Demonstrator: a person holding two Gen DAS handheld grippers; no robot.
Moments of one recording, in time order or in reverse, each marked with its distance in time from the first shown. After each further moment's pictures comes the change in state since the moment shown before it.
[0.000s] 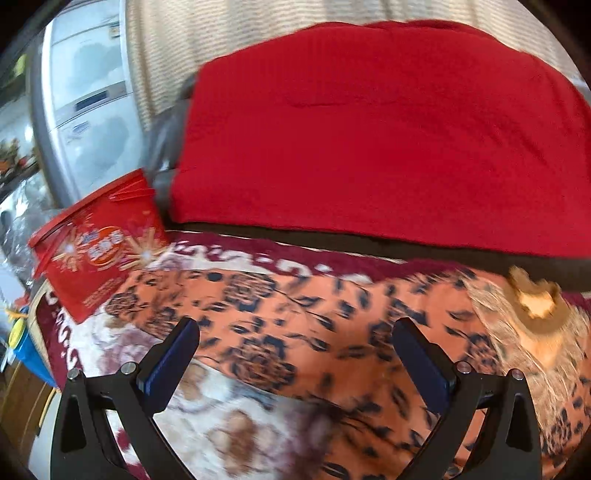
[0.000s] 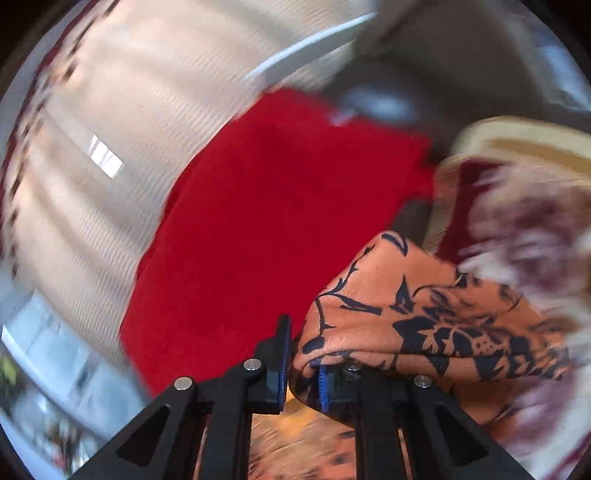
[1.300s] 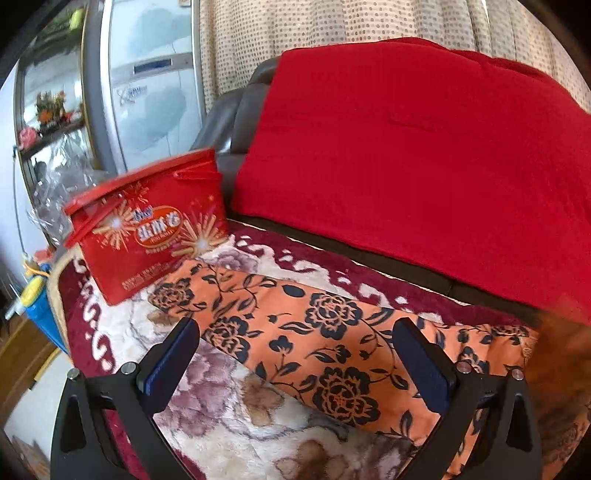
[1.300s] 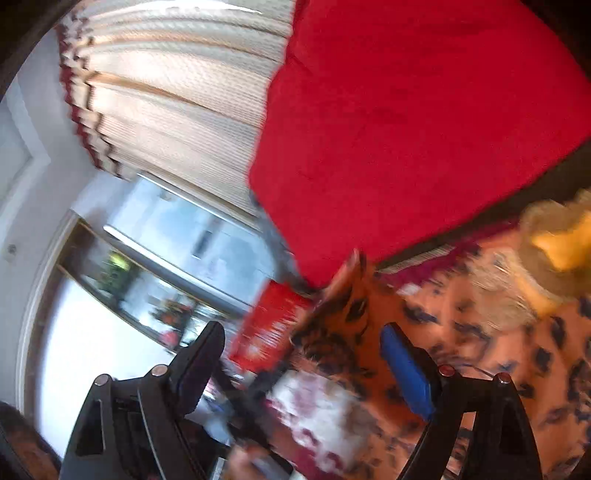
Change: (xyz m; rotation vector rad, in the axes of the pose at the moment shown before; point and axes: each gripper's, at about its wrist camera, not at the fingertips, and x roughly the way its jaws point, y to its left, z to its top) left arm 0.015 0.082 0.020 -0.179 0.012 0.084; right arm 0.137 0.144 -0.122 -0.017 0.568 0.525
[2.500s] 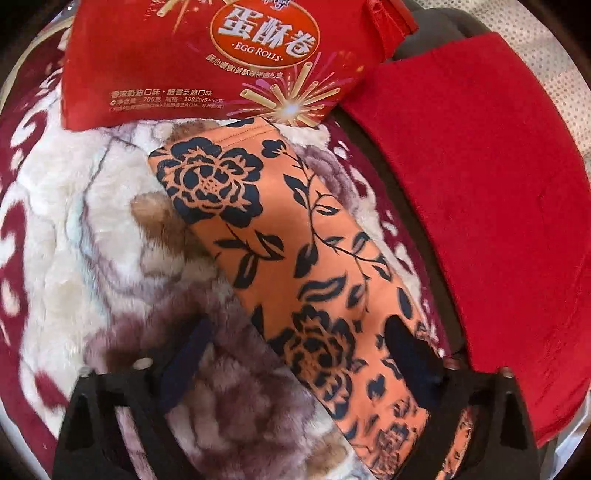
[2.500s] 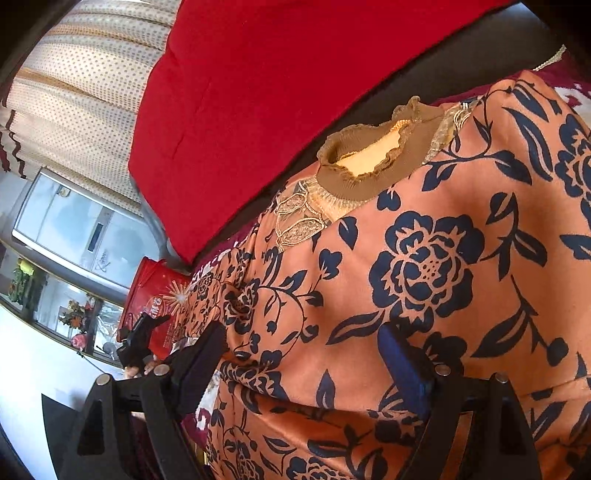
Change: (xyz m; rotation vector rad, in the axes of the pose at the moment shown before) left arm 0.159 0.174 -0.030 -0.651 0.416 -0.226; right arm -0.078 -0.099 -0.055 0.089 0.056 -0.385
